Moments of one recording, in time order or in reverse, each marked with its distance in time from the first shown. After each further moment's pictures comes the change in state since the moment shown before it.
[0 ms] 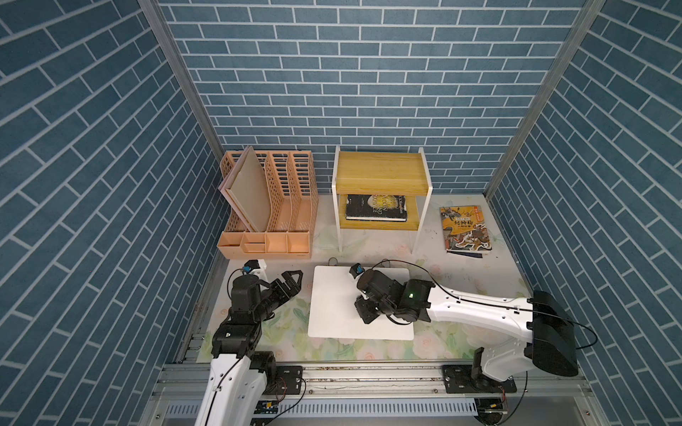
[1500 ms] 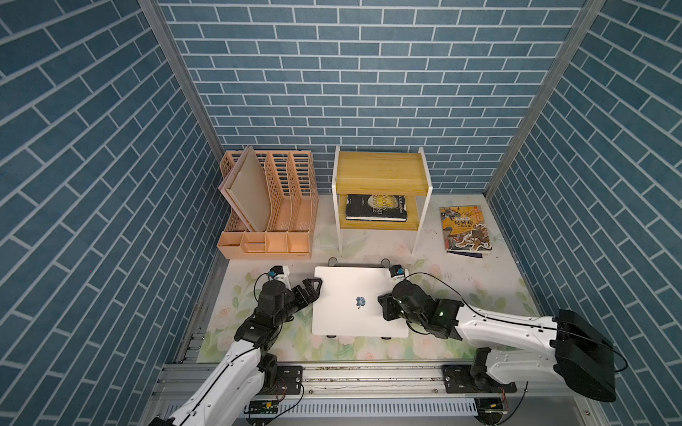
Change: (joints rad) left arm -0.272 0.153 -0.238 0.438 -0.117 -0.124; right arm -0.112 -0.278 -0.482 0.408 0.102 0.227
